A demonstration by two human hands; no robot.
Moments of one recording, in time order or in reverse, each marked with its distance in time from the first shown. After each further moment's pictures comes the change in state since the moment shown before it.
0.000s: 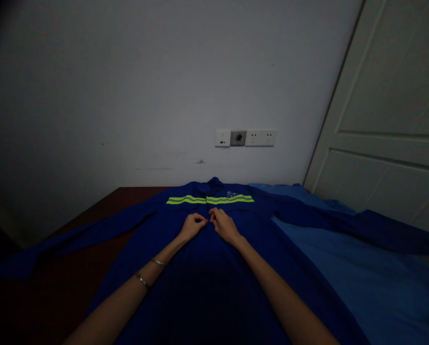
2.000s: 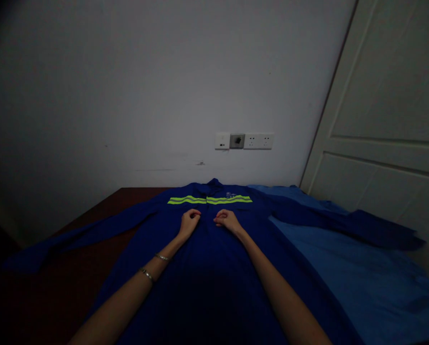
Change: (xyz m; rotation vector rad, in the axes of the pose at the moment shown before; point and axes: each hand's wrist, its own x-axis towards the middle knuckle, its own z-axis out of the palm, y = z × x) left_hand -0.001 0.006 -0.008 -0.121 0.236 -0.139; right_hand 0.005 0.020 0.000 0.864 -0.003 0.632
